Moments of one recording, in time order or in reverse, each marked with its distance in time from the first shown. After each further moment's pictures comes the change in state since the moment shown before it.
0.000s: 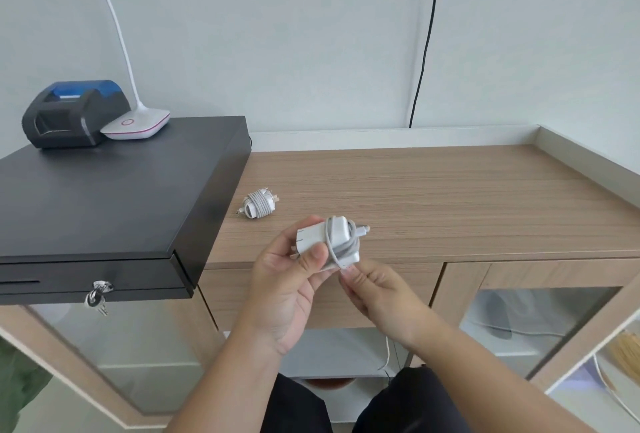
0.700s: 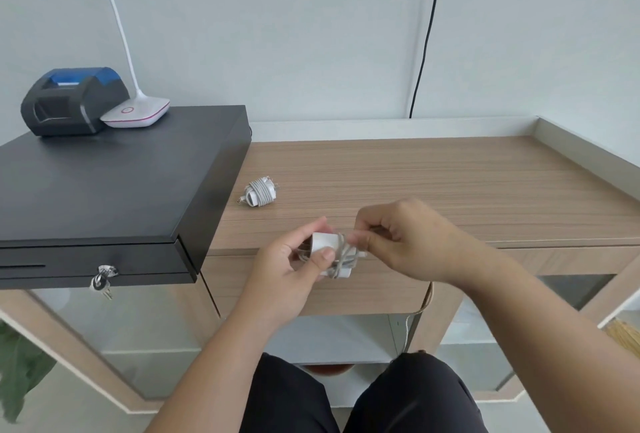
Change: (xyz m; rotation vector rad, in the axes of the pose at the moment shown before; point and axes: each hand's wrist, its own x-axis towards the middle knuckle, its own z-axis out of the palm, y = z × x) left_hand -0.008 0.002 -0.018 0.849 0.045 -0.014; right_hand 0.006 -0.073 -0.042 -0.842 -0.017 -0.287
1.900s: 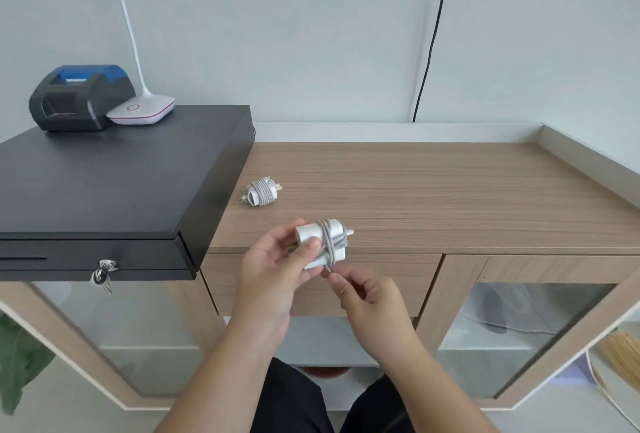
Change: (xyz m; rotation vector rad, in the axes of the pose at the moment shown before) left_hand -0.004 0.000 0.011 -0.516 0.270 -0.084; right_hand -0.036 -0.011 0.108 0.696 0.298 0.396
